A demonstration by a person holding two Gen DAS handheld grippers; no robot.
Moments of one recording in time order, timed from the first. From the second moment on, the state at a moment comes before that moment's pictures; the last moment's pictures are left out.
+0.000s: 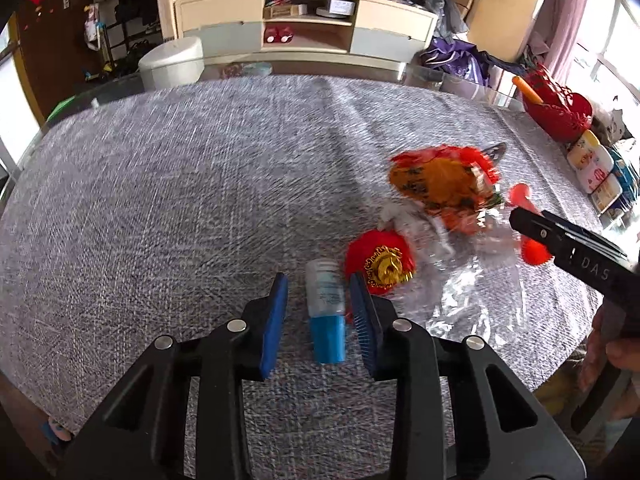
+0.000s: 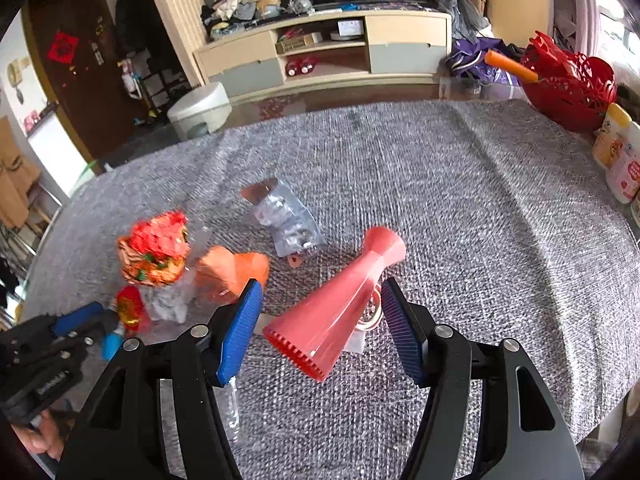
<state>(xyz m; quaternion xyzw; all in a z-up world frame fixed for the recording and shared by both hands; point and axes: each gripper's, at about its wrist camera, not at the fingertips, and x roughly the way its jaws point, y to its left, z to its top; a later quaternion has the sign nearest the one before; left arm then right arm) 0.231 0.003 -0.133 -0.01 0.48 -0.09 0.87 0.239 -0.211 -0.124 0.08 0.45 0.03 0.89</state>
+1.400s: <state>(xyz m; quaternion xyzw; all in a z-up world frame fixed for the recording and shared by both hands) 0.054 -0.031 -0.048 0.04 0.40 -0.14 0.90 0.069 -0.195 -0.059 0.02 0.41 0.11 0.91</state>
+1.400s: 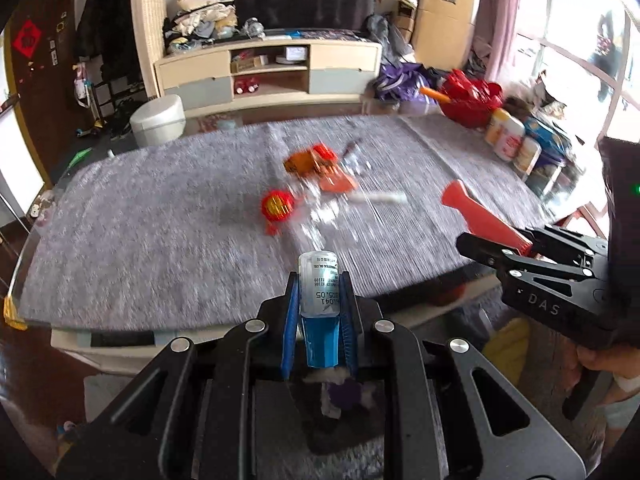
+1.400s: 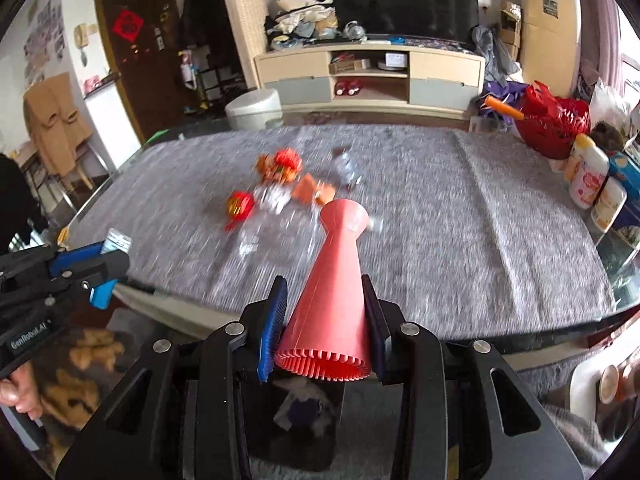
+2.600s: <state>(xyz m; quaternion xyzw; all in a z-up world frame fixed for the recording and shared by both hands) 0.015 -0.041 -0.238 0.01 0.57 -0.18 0.80 0.043 -0.165 -0.211 0.04 0.56 0.13 0.82</state>
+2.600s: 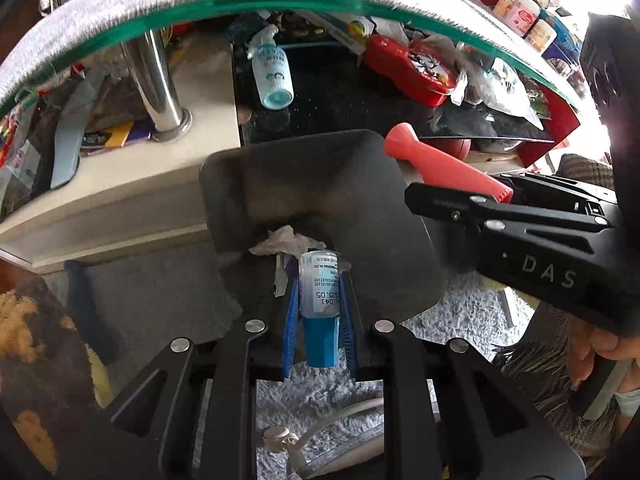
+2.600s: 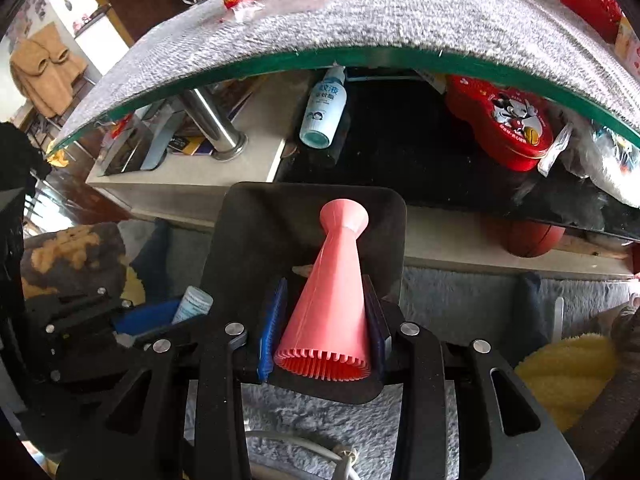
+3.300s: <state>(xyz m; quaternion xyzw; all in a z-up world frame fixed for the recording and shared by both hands) 0.026 -0.025 -0.221 0.00 0.56 -0.14 0.82 0.058 -0.202 -0.198 0.08 0.55 0.08 0.83</state>
